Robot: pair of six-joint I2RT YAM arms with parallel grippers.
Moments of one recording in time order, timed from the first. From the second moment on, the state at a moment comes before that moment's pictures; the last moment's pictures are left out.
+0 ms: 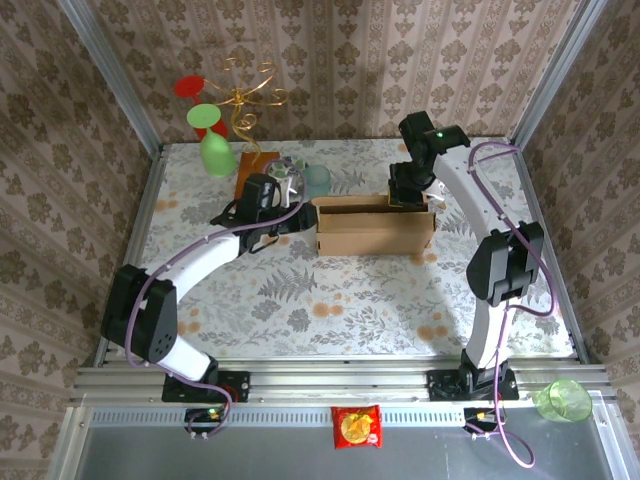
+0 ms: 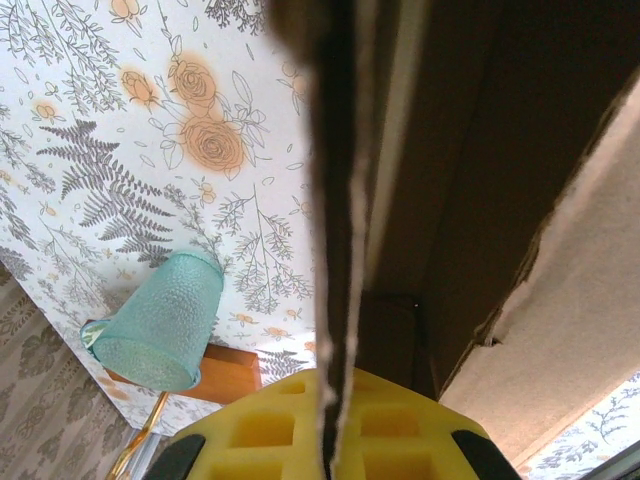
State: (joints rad) left arm -0.53 1.51 1.02 -0.14 0.40 -0.55; right arm 0.25 1.93 1.93 -1.27 -0.22 1.84
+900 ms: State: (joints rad) left arm -0.77 1.35 0.78 -0.13 0.19 -0.64; right arm 0.25 1.92 1.92 -1.25 -0.21 1.83
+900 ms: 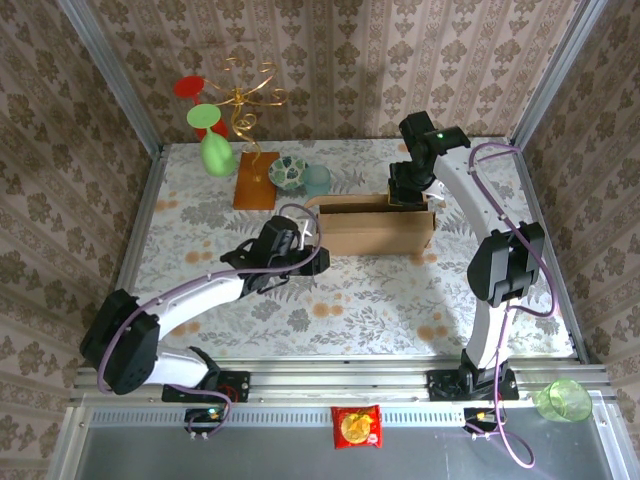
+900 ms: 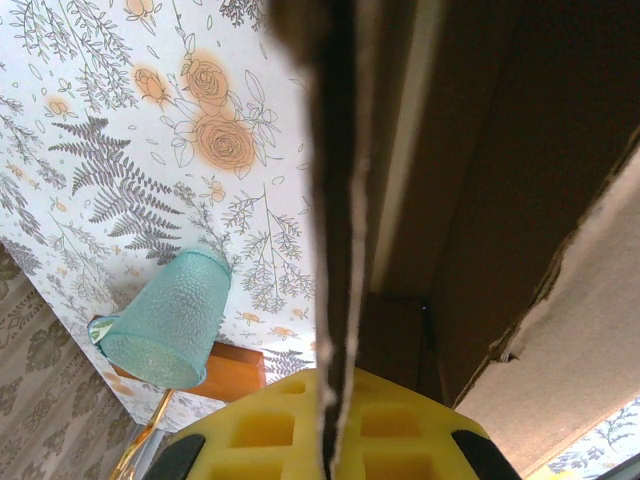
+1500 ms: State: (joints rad) left arm -0.72 1.46 0.87 -0.01 0.10 -0.62; right arm 0.25 1.91 1.91 -1.24 -0.21 1.80
